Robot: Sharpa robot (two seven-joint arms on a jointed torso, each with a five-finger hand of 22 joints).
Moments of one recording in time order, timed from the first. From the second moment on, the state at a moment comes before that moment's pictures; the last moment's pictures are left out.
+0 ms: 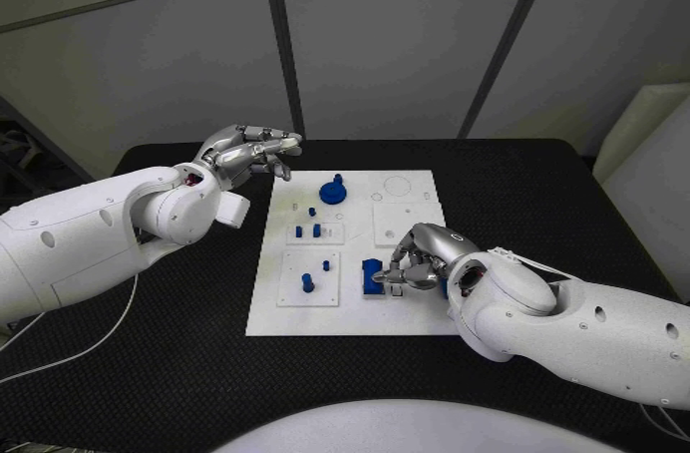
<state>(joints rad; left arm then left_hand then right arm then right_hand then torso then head) 1.14 -0.86 0.06 1.38 -0.11 -0.11 0.25 1.31 -0.13 0.43 -0.03 0.06 1.05 0.16 0.12 0.11 1.22 0.09 0.11 0.07 1.32 0.00 0.69 0.44 0.19 1.12 0.11 0.53 0.84 0.94 -0.85 0.01 1.83 -1.56 -0.43 -0.66 1.21 -0.10 -0.12 0.28 0.05 1.18 0.02 0.14 0.73 1.43 -0.05 1.15 1.26 1.47 -0.11 1.38 1.19 0.02 1.47 0.00 1.57 1.31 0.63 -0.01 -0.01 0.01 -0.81</state>
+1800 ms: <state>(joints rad) 1.14 -0.87 0.06 1.39 -0.11 -0.11 0.25 1.31 -0.13 0.43 -0.03 0.06 1.05 0.16 0.12 0.11 1.22 0.09 0.11 0.07 1.32 0.00 0.69 0.44 0.19 1.12 0.11 0.53 0.84 0.91 -1.02 0.05 1.86 -1.61 -0.24 -0.68 1.35 -0.04 -0.16 0.27 0.16 1.17 0.04 0.09 0.62 1.39 -0.03 0.99 1.14 1.47 -0.09 1.36 1.17 0.02 1.47 0.02 1.57 1.31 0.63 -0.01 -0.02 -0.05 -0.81</state>
